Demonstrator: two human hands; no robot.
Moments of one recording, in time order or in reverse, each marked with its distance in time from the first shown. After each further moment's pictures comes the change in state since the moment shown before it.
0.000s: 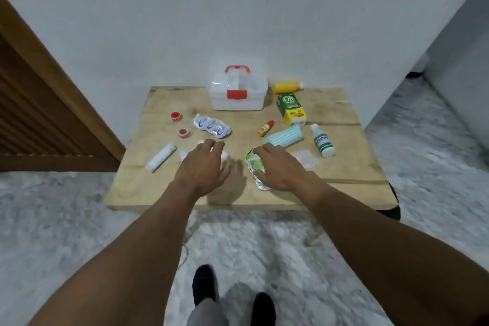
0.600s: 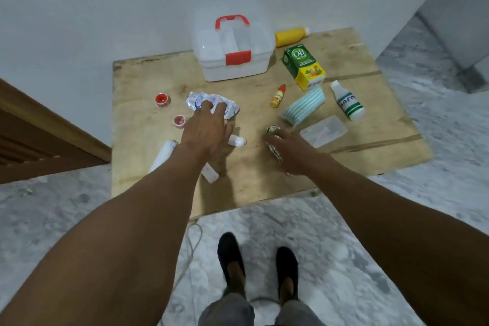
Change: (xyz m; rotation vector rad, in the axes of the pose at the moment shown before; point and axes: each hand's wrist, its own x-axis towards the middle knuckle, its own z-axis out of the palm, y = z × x) left_hand 0.106 -0.089 0.036 -0.092 -0.142 0.050; right_hand 0.071 -0.006 0.060 -0.055 -0.204 0.233
